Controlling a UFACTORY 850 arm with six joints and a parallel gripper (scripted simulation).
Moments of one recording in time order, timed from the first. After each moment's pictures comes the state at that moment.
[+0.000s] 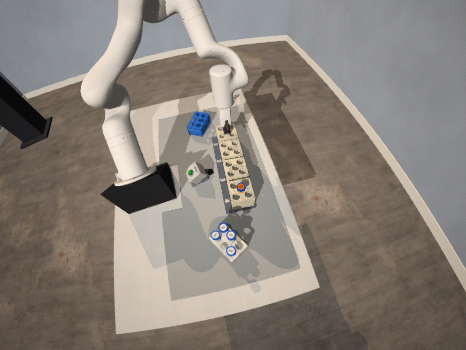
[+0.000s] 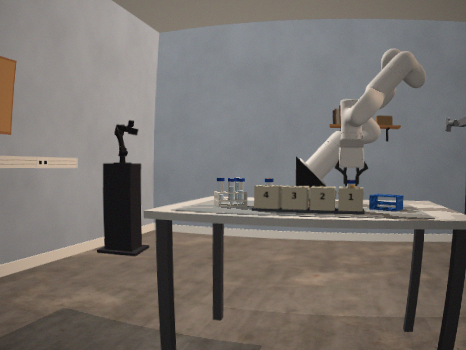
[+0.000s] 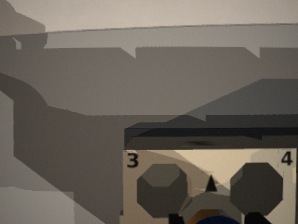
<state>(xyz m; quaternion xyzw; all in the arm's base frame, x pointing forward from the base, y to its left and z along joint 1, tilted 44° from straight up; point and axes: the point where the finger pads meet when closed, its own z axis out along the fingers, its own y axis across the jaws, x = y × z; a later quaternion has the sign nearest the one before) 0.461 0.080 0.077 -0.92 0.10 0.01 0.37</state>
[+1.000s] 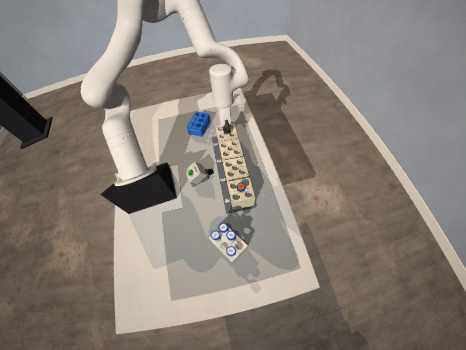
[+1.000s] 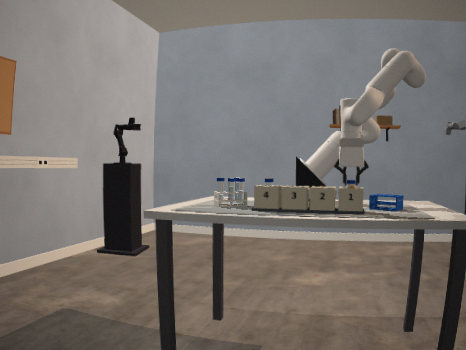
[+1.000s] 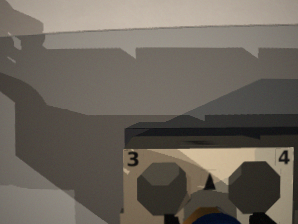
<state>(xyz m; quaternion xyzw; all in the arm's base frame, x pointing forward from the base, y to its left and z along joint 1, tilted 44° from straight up) 0.461 0.077 0.080 -0.92 0.10 0.01 0.37</state>
